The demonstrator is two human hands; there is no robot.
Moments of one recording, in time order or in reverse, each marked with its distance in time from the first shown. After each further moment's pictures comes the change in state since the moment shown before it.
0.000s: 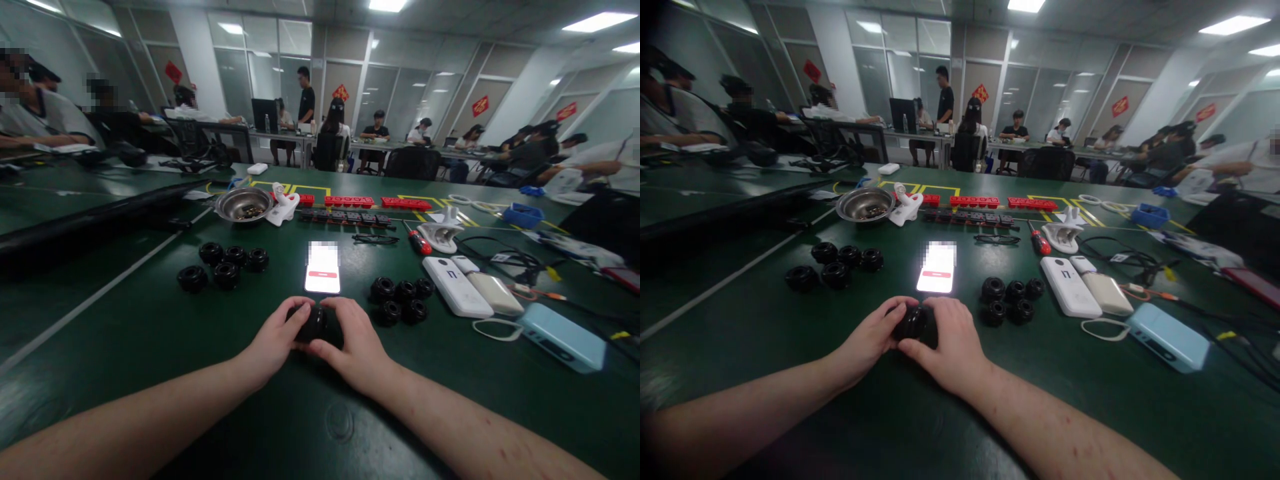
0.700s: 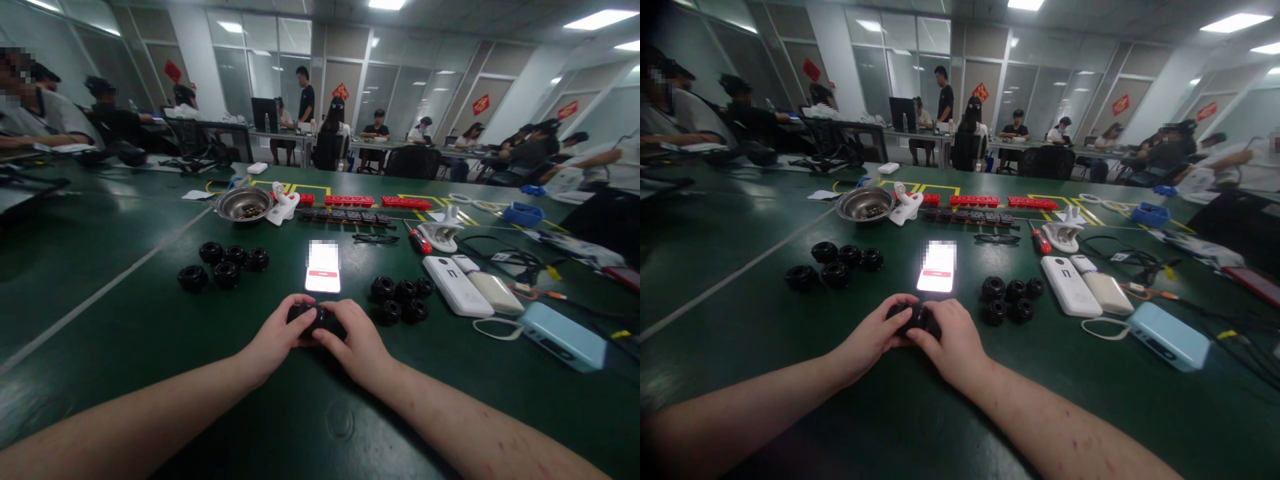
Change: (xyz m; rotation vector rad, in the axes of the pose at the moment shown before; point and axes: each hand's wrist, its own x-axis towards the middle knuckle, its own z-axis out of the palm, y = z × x) left_hand 0.001 0.000 0.000 -0.047 -0.012 -0.013; right_hand 0.000 0.006 0.001 0.050 -0.005 -0.013
